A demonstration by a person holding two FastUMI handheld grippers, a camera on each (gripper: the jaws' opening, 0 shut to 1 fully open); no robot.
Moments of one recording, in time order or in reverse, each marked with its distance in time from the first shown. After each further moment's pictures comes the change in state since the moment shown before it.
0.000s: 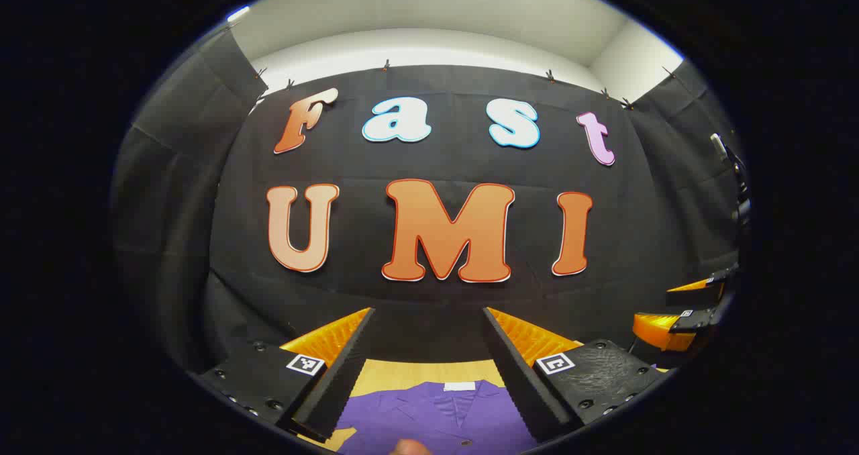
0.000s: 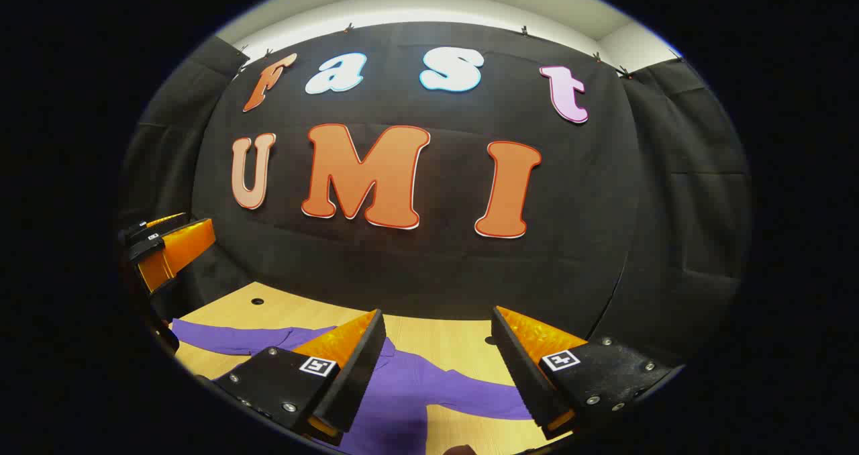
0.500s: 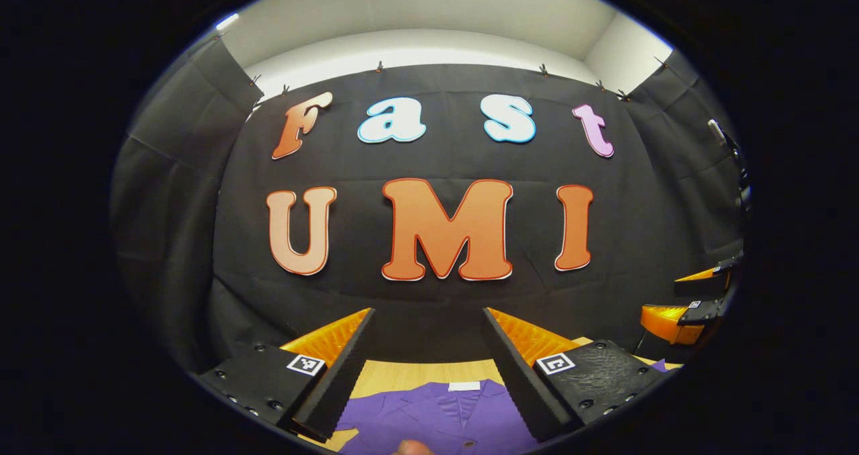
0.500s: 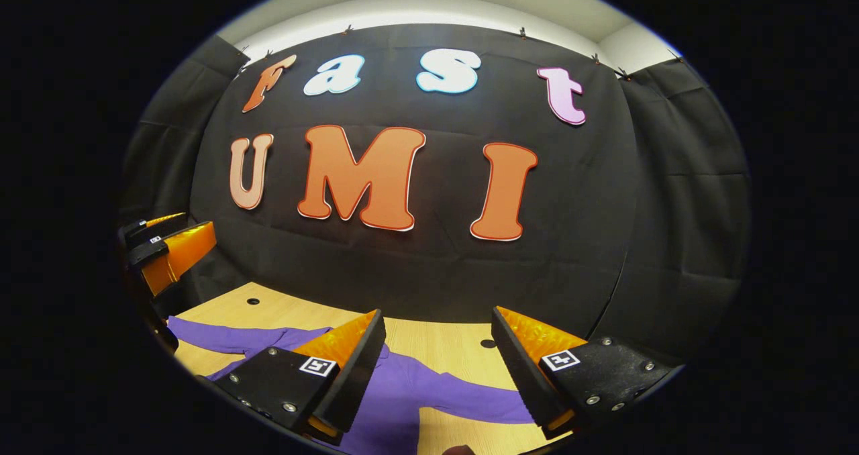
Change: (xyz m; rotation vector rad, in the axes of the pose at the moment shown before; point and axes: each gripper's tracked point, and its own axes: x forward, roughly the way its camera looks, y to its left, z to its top) left arm 0.000 -0.015 -0.003 0.029 0.000 0.002; right arm 0.003 0.001 0.002 -0.015 -0.024 0.016
